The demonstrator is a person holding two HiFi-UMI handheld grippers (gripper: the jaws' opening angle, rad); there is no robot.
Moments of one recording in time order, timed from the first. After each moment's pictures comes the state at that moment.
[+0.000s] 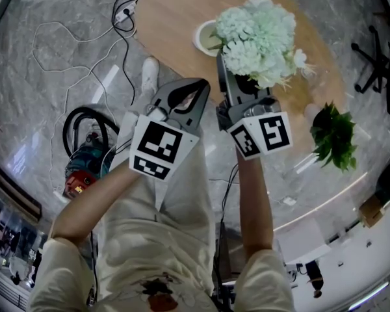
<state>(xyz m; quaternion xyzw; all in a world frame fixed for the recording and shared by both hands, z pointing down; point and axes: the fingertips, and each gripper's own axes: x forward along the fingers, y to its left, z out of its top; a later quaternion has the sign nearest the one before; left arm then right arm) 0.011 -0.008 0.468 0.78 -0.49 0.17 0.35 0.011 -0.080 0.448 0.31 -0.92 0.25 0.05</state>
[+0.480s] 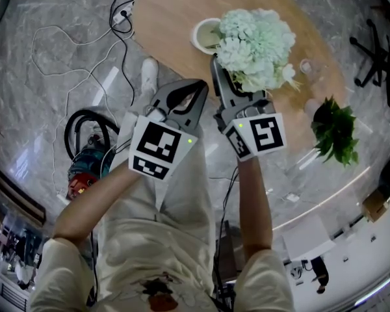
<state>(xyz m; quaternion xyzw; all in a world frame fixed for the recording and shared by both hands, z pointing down) 0.010 0.001 0.468 0.79 -0.48 0.17 0.35 0.009 -0.061 0.459 0.31 -0.92 0.22 0.11</state>
